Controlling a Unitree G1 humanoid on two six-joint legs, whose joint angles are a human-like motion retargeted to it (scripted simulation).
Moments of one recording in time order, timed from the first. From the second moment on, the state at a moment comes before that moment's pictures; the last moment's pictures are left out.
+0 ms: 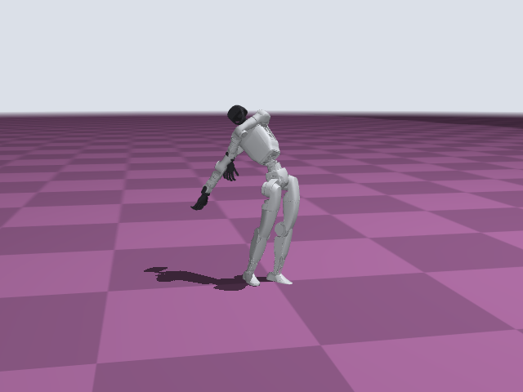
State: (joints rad) left arm -1.71 -0.60 -1.40 0.54 0.30 0.07 -0.69; right arm -0.75 -0.76 -2.00 0.58 0.61 0.11 -0.29; waist -1.44 0.49 -0.38; left_leg 0.31 -0.23 -0.11 0.11 -0.03 0.00; right_leg 0.60 -0.14 -0.71 0.15 -0.37 0.08
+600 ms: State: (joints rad) left arm -3.09 -0.60 -1.40 0.32 0.51 0.04 -0.06; right arm -3.05 -2.25 -2.00 0.96 -0.42 -0.03 0.46; waist -0.77 0.46 -0.10; left_leg 0.30 -0.25 -0.16 0.01 -0.05 0.12; right_leg 0.41 -0.14 -0.56 0.14 -0.30 0.06
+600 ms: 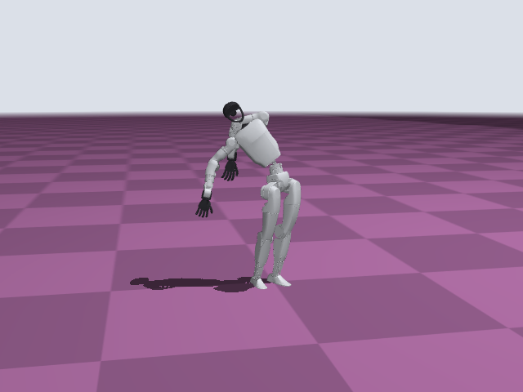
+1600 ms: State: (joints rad) left arm -3.09 -0.60 -1.40 0.34 0.52 0.05 -0.10; right arm -3.02 -2.25 -2.00 0.96 -0.41 -0.03 0.47; waist -0.96 0.46 -0.03; left_leg 0.42 -0.11 0.14 -0.01 -0.14 0.09; right_leg 0.39 -0.03 -0.31 0.09 -0.21 0.02
